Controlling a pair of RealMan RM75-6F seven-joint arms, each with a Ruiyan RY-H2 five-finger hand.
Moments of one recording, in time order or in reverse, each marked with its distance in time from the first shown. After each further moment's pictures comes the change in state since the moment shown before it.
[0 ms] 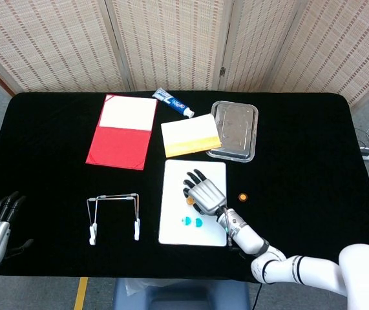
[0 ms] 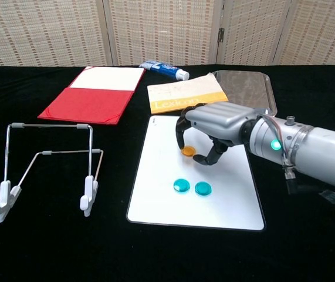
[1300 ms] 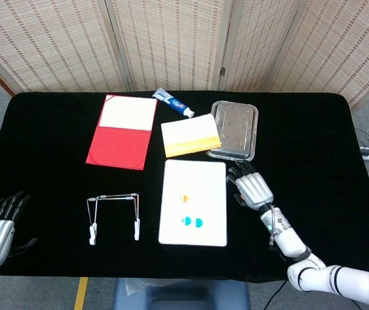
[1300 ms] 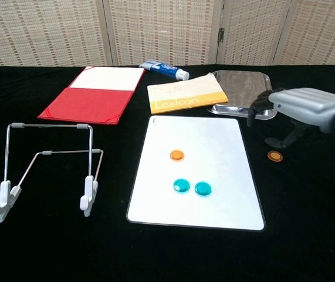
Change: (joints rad) left arm -0.013 -0.017 -0.002 0.008 0.008 -0.016 0.000; right arm -0.169 0.207 -0.129 -0.032 -0.047 0.209 0.204
